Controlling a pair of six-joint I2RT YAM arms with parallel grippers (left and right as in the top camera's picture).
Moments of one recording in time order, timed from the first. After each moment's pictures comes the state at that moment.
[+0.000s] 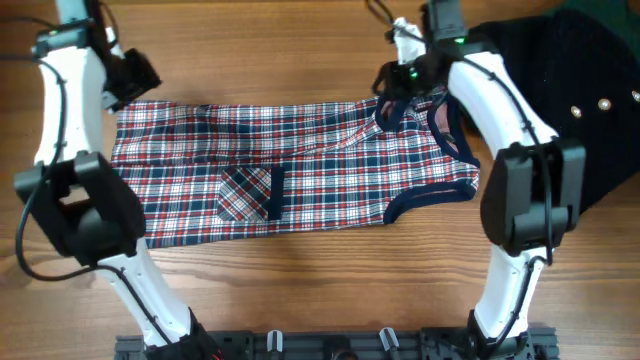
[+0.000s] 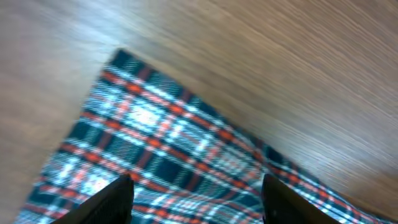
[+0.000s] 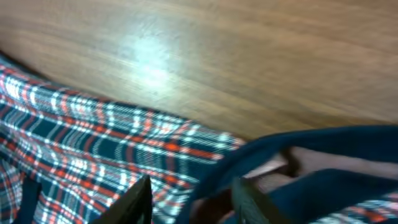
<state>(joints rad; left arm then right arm) 0.23 2.14 1.94 -1.08 0.06 -0.31 0.19 2.14 1.76 -0.78 -0.34 -0.05</state>
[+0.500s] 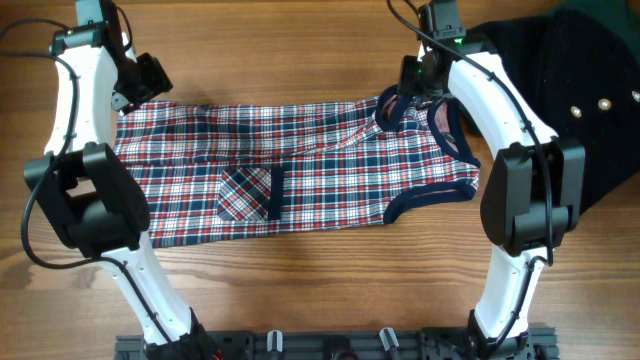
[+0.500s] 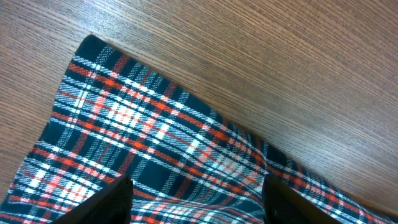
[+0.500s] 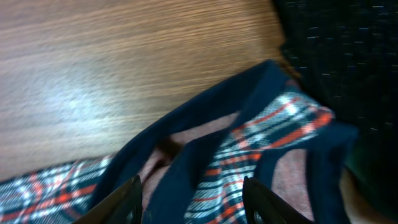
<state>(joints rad) 0.21 2.18 1.94 -1.08 0.06 -0.31 0.18 2.14 1.76 -0.80 0.06 0.33</state>
